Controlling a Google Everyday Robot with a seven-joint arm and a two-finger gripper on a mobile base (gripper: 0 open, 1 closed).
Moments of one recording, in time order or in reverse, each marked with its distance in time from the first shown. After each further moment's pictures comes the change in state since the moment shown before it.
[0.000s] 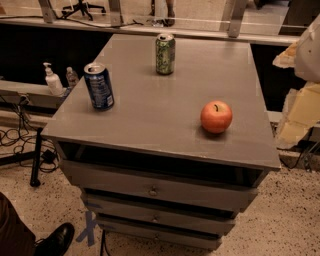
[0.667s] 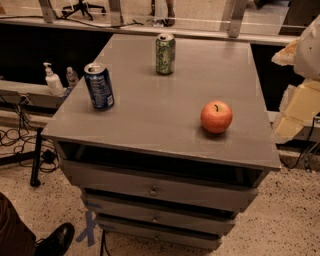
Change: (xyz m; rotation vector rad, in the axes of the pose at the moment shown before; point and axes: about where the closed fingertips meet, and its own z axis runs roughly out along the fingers) arm -0.002 -0.010 0.003 0.013 -0.050 0.019
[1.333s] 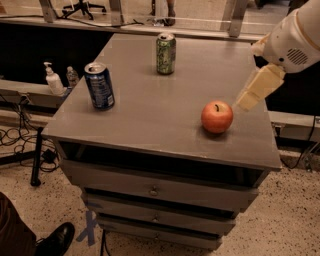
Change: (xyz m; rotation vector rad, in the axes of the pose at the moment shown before) arm -0.040 -0.065 0.046 0.020 -0.228 0.112
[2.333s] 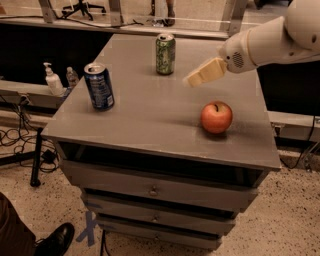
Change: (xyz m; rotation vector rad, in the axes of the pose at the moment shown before) arm -0.073 -0.070 0.099 0.031 -0.405 0.251
